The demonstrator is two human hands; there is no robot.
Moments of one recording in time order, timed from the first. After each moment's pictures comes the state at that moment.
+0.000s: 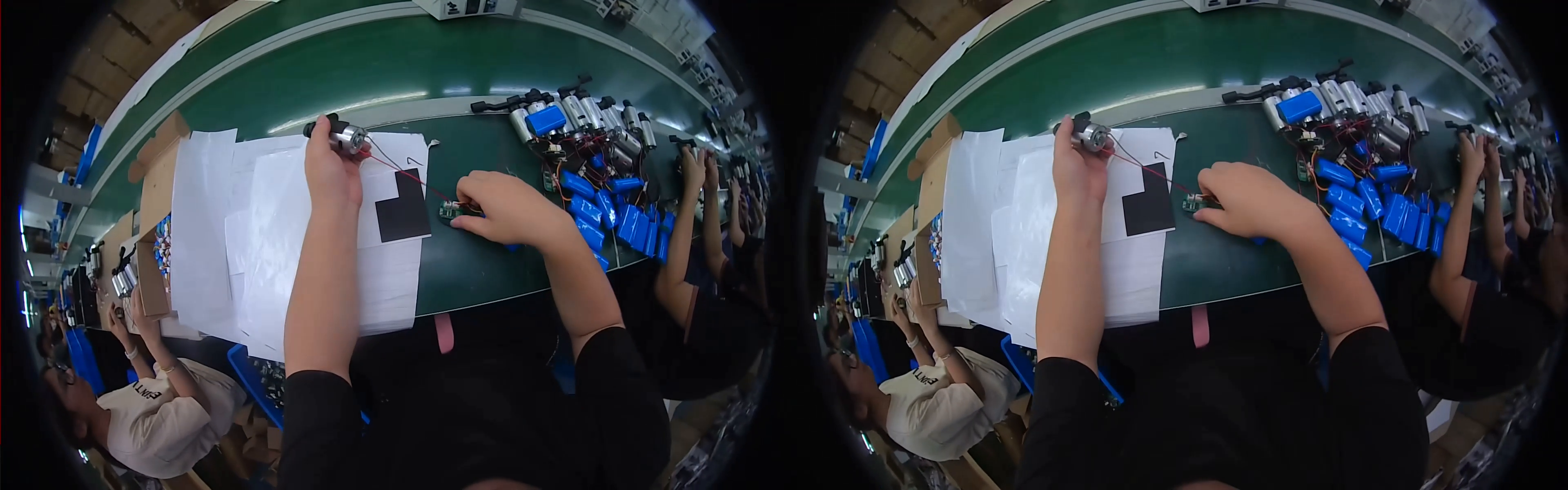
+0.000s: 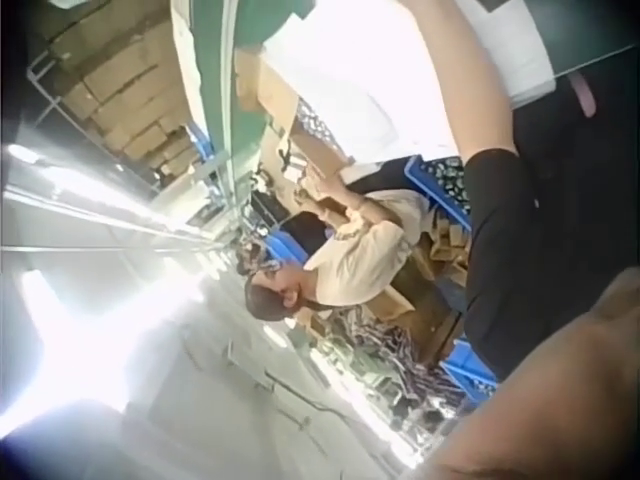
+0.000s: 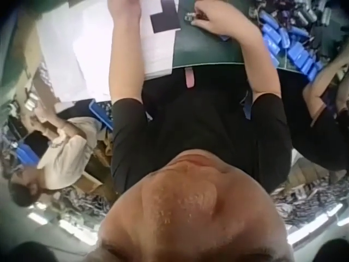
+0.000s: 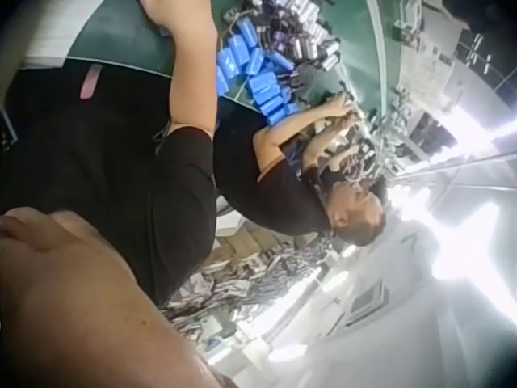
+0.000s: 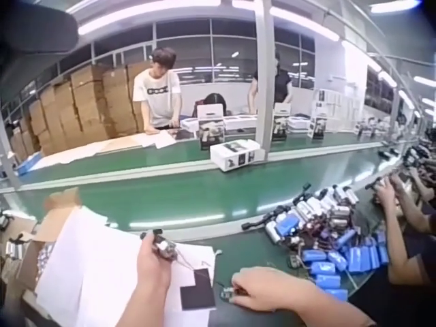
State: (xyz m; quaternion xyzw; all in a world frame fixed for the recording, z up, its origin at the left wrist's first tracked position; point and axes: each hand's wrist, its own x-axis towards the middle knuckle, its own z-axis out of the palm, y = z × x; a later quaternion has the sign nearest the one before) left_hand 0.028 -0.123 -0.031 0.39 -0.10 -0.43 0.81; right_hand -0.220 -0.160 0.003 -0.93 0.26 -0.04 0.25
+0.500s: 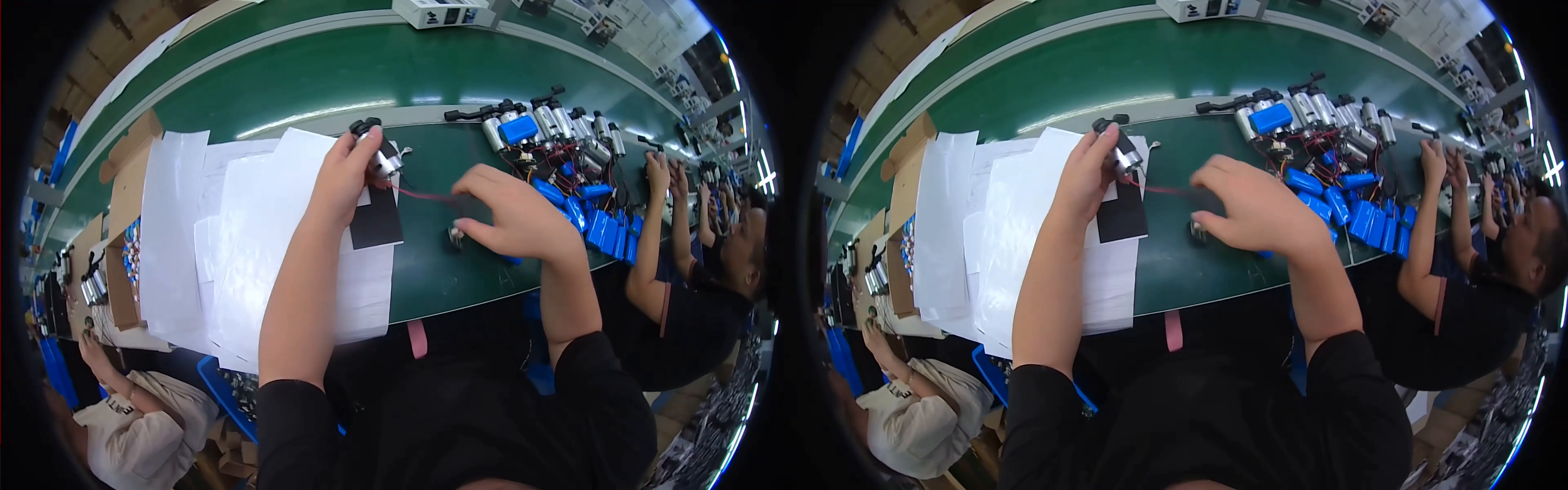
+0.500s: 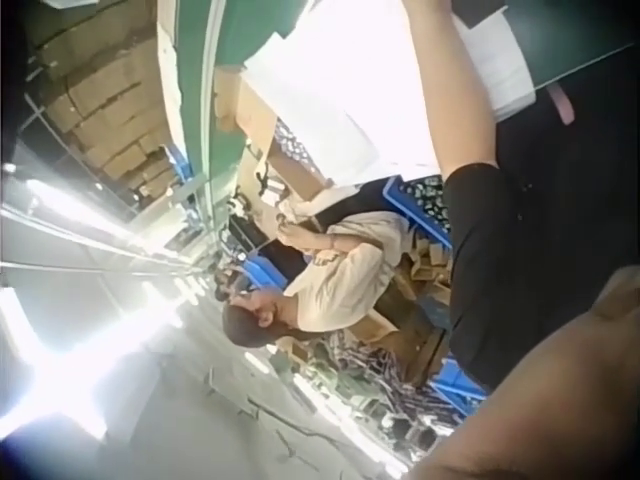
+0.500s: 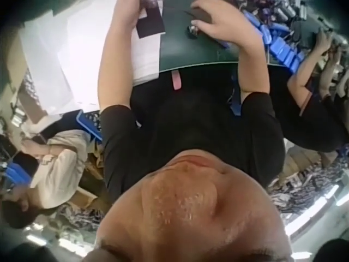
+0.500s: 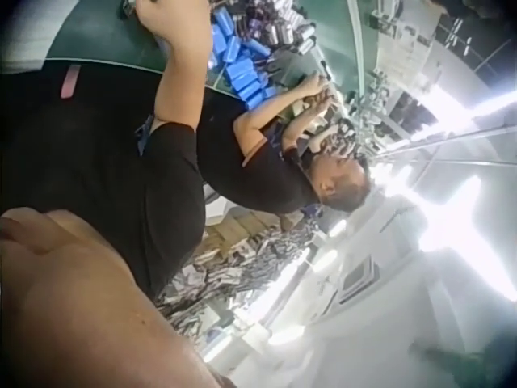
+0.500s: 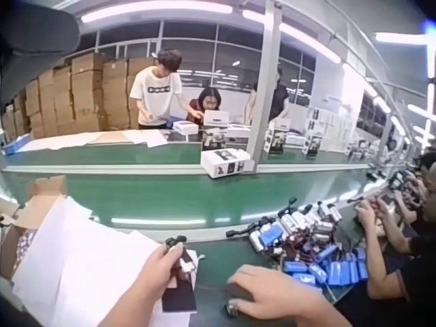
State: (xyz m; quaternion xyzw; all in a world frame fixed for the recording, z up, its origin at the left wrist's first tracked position) left_hand 0.003 -0.113 -0.026 0.49 -0.29 -0.53 0.62; right_hand -0.242 -0.142 0.042 -0.93 0.28 -0.09 0.22
